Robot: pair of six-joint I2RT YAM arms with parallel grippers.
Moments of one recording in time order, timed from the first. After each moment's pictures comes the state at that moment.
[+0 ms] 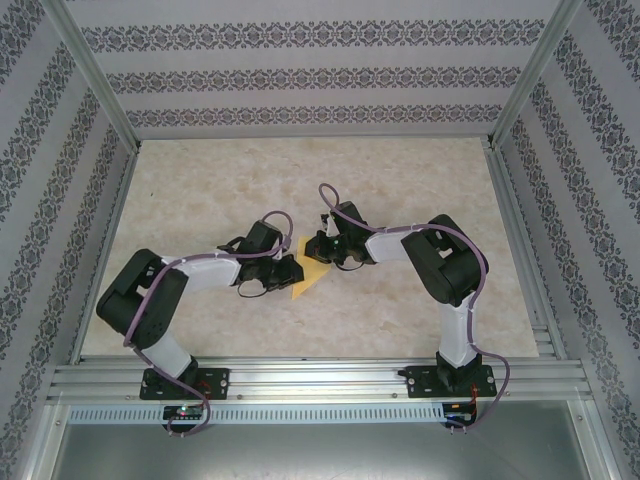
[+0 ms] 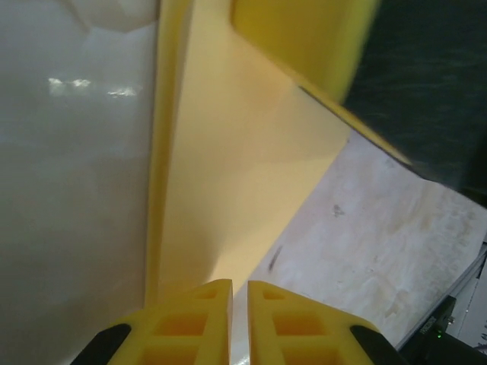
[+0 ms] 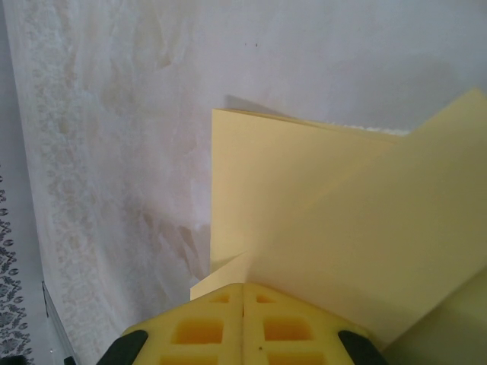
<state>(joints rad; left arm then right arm) -0.56 1.66 0.75 -0.11 0.49 -0.85 0.59 2.01 1.01 0.15 -0.52 0.81</state>
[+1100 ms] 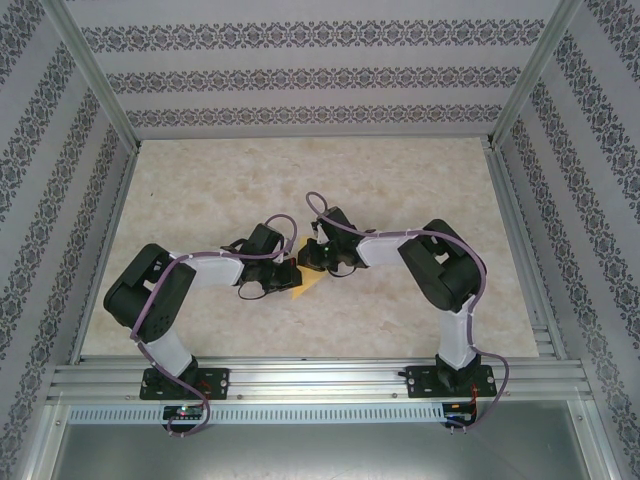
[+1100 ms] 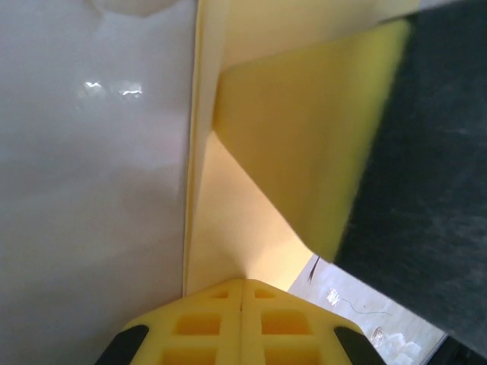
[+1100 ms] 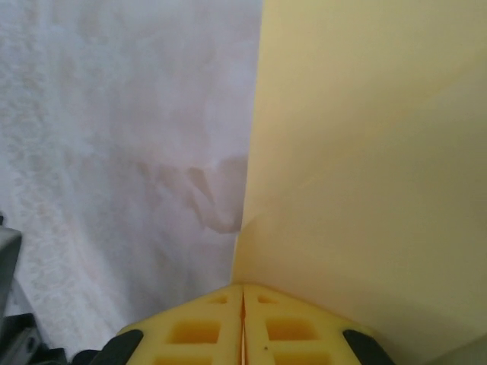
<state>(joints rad) -0.56 1.70 0.75 -0.10 0.48 -0.76 0.68 1.98 1.04 0.05 -0.45 0.82</state>
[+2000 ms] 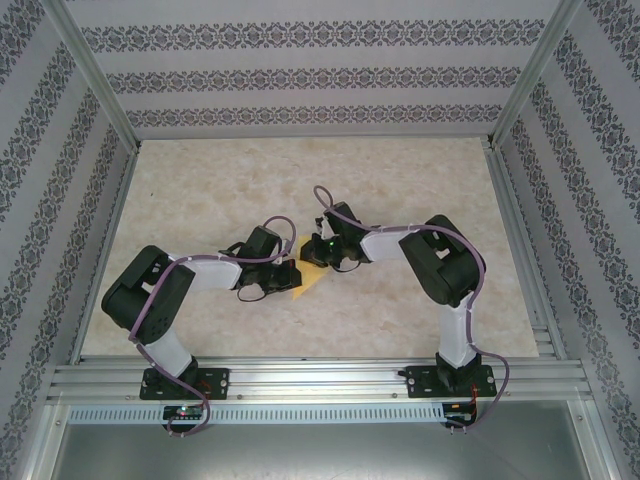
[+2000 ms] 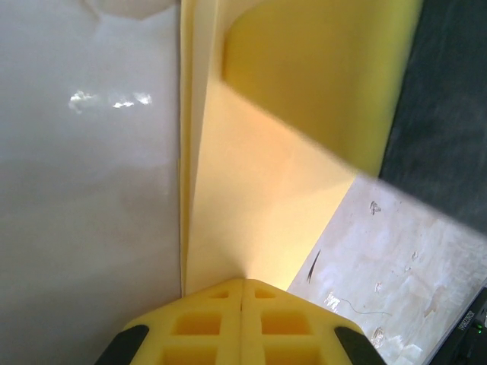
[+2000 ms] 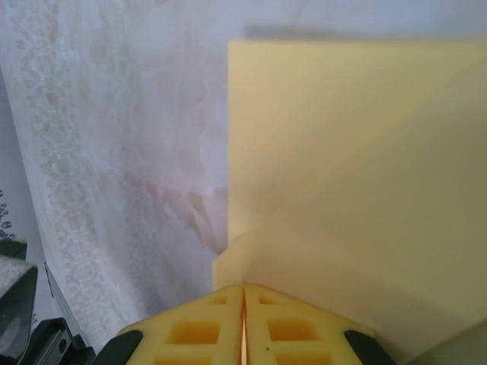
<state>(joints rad) -0.56 1.69 0.69 -0.02 0.48 -0.76 0.61 2.01 1.07 0.05 -0.55 0.82</state>
